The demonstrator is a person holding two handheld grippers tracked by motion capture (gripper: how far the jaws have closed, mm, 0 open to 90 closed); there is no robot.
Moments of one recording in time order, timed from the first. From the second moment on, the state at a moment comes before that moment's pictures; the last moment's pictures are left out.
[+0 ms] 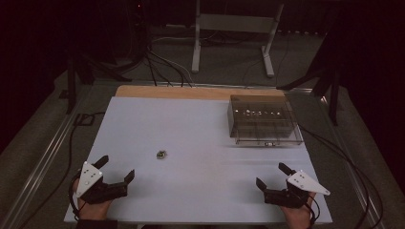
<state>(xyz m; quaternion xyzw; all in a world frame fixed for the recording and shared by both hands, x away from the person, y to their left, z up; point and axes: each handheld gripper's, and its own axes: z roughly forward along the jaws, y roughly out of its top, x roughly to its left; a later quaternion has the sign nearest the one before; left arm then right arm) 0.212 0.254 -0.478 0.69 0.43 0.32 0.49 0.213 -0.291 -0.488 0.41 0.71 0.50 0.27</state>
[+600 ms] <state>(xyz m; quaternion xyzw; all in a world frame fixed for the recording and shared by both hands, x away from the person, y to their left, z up) 0.214 0.248 -0.473 0.69 0.43 0.32 0.48 0.216 -0.290 -0.492 0.42 0.71 0.49 0.28</state>
